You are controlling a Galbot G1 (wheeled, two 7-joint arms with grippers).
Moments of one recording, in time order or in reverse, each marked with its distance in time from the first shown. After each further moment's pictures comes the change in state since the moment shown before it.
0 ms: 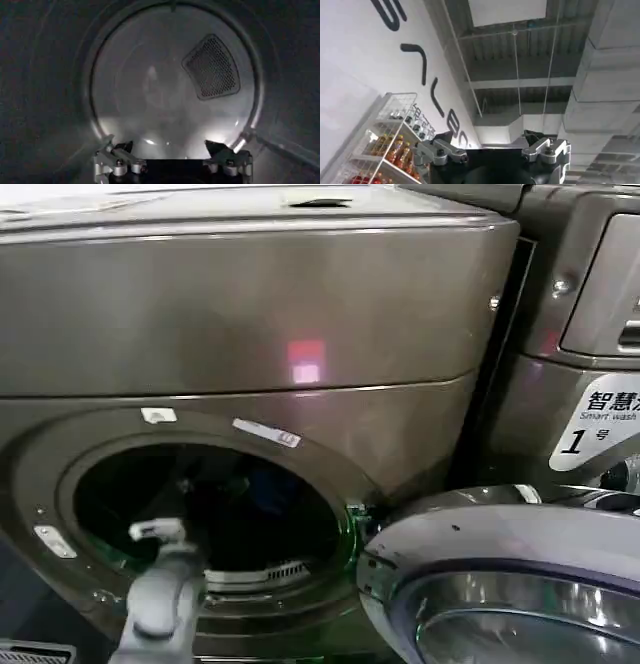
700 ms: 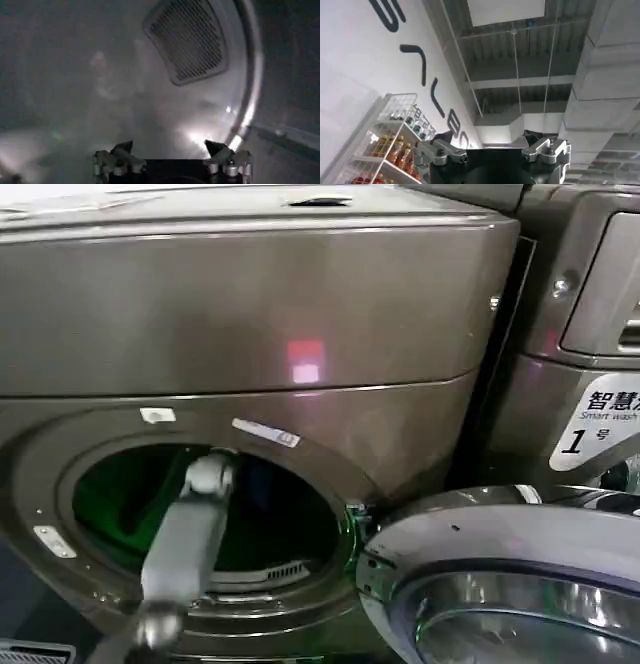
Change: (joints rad) left arm -0.630 0.043 0.332 0.934 0.238 -0.333 0.753; right arm 0.019 0.010 -0.015 0.008 0.000 0.004 -0.008
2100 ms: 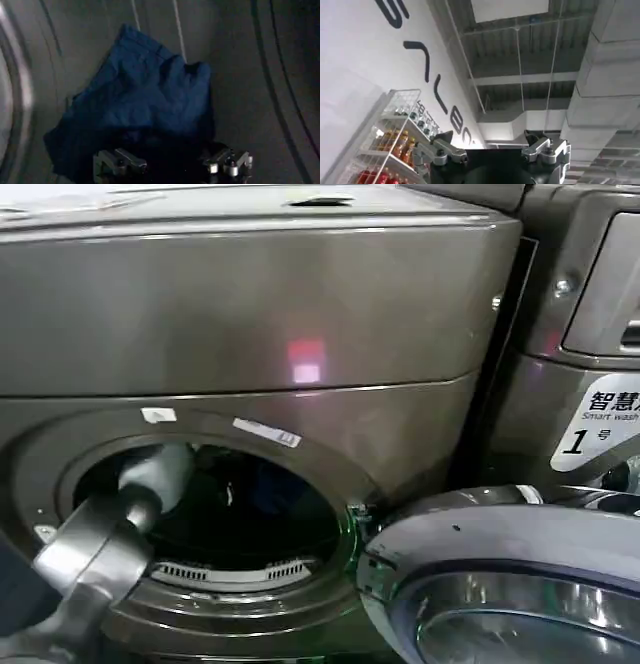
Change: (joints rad) left arm -0.180 0.020 0.409 0.390 0.379 -0.256 0.364; right arm 0.035 0.018 -0.042 0.023 -0.013 0.002 -0.007
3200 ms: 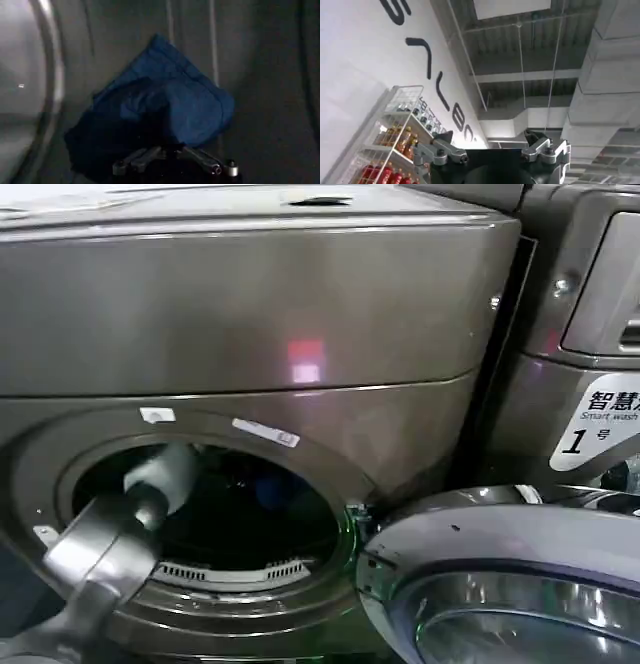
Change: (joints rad) left arm 0.004 -0.035 -0.091 -0.037 -0.181 0.097 -0.244; right arm 0.044 0.007 -0.050 0.010 -0.019 0.011 -0.004
